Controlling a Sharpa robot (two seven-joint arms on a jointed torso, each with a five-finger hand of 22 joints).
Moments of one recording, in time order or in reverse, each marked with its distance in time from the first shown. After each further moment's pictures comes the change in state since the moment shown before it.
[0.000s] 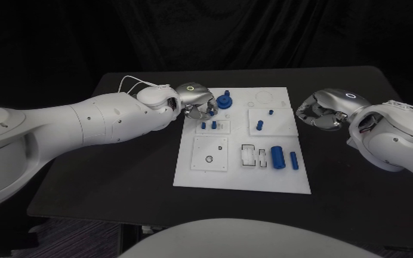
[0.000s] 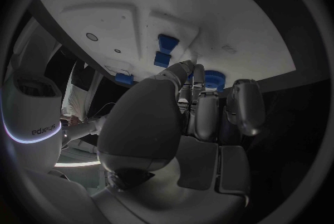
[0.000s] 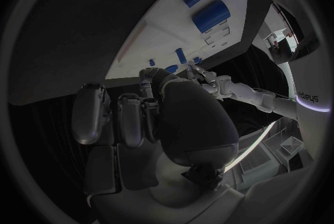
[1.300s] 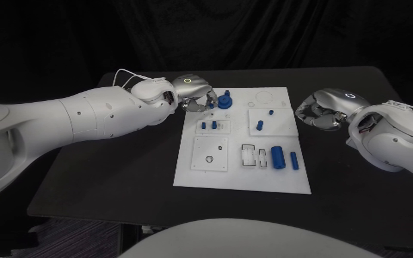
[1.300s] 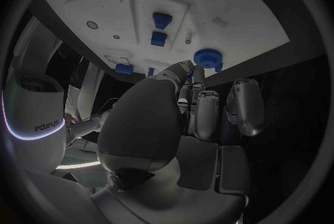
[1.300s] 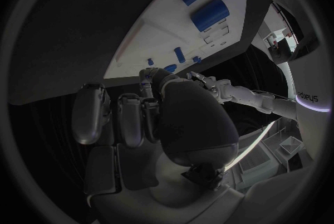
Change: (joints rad) left arm 0.037 -0.040 -0.001 0.052 0.000 -0.038 0.005; left_hand 0.000 0.000 -0.002 0.002 0.001 0.002 -0.006 0.009 0.000 -0.005 -0.006 0.008 0.002 0.000 0.000 0.004 0.011 0.000 0.000 0.000 0.000 0.000; right arm 0.000 -0.001 0.000 0.006 0.000 -0.005 -0.001; right_hand 0.000 0.000 0.000 0.000 0.000 0.000 0.000 0.000 -0.001 0.000 0.000 -0.001 0.000 0.000 0.000 0.000 0.000 0.000 0.000 0.000 0.000 0.000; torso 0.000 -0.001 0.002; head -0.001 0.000
